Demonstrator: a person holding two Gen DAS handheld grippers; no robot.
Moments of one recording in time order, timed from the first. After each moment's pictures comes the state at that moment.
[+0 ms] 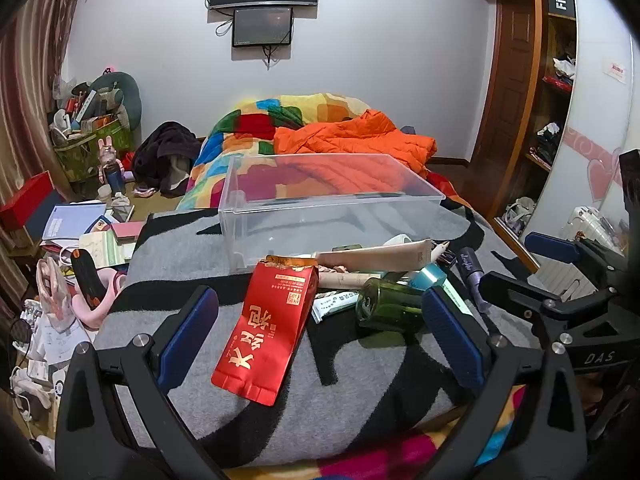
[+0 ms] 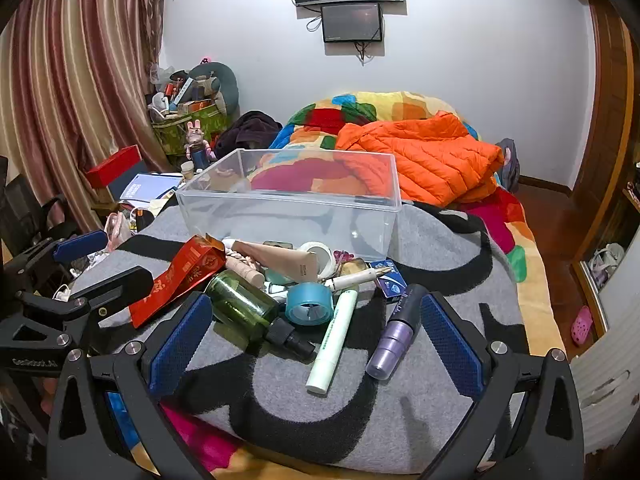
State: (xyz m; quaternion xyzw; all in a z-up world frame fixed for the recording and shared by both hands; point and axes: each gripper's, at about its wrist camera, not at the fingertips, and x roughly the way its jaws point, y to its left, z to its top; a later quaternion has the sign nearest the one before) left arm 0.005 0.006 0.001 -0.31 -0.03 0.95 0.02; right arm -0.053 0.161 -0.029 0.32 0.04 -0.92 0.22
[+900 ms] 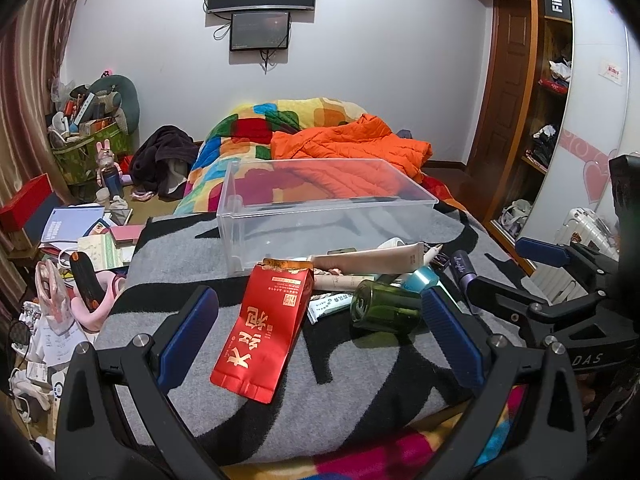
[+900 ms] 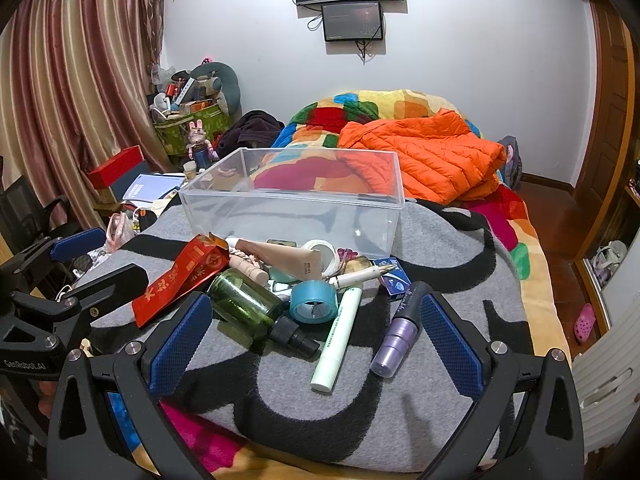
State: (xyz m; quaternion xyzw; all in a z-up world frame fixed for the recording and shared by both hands) left arm 0.010 0.007 0.005 -0.30 -0.03 0.95 0.02; right arm -0.053 0.160 -0.030 0.33 0.04 -0.92 0.22
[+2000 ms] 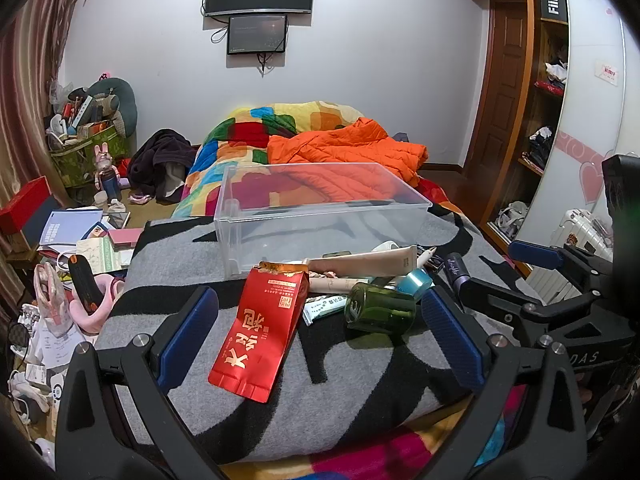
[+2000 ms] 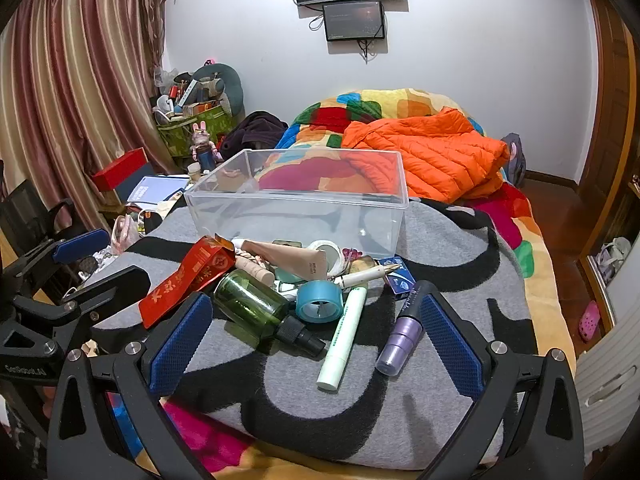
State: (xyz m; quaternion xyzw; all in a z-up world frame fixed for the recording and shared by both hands) left arm 0.014 0.010 0.008 -0.30 -0.03 0.95 0.03; right arm -0.048 0.155 -0.030 0.33 0.03 -0.92 0.22
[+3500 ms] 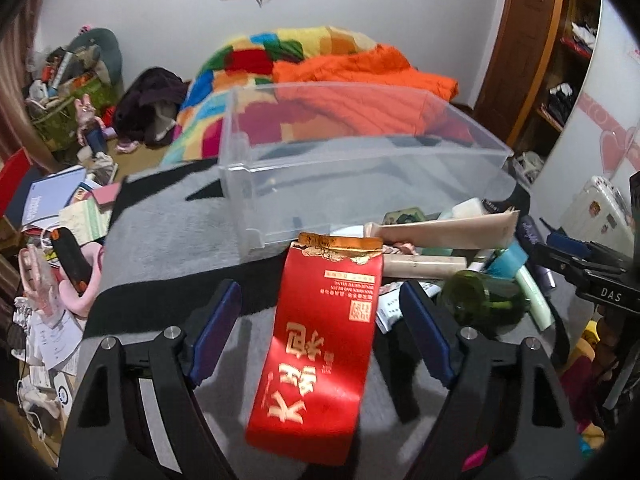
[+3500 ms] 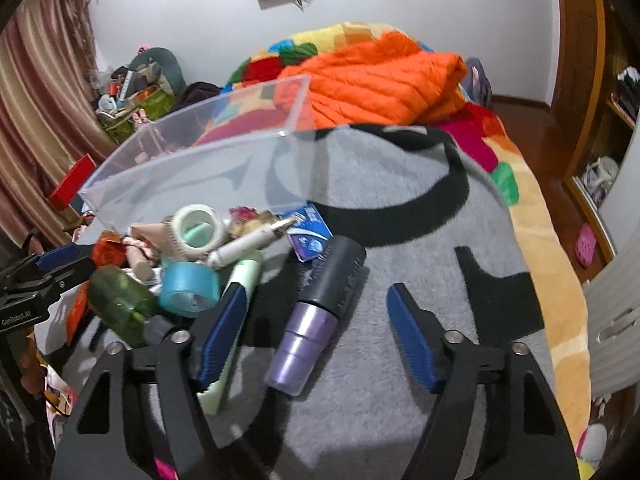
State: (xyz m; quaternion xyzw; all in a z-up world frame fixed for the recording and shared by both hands) left arm -0.078 -0.036 -0.049 -0.43 -0.02 0.90 0.04; right arm -0.124 0.209 -0.093 0.43 -0.04 -0.89 0.15
